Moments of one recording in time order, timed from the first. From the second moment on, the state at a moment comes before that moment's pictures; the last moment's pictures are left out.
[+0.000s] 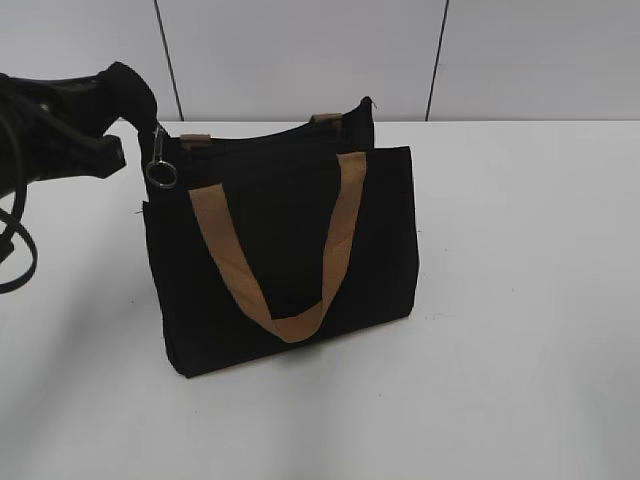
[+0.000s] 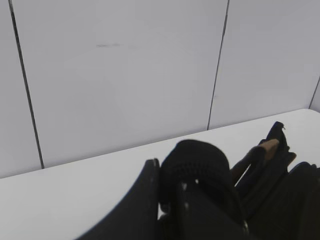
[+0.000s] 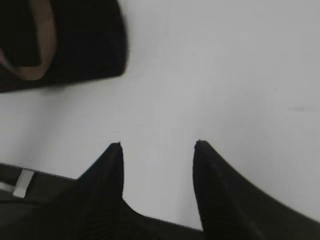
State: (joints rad) left arm -0.45 1.29 -0.47 0.02 -0.64 0.06; right arm -0.02 0.13 -0.49 0.29 1.06 -0.17
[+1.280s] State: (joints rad) left arm -0.45 1.25 -0.69 -0.01 -0.16 0.02; right arm 0.50 1.47 -0.96 1.22 0.67 -1.45
